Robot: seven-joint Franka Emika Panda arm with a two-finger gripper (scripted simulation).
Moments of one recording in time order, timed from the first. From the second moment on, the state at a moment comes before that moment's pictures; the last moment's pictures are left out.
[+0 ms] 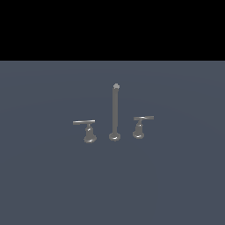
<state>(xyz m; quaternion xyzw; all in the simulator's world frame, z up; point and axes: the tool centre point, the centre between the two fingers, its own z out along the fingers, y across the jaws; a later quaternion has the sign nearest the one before) -0.258 0.005 0.480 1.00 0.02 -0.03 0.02</state>
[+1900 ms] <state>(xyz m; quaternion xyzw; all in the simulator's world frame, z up) -0.201 0.092 0.331 0.97 -0.26 -0.02 0.01</state>
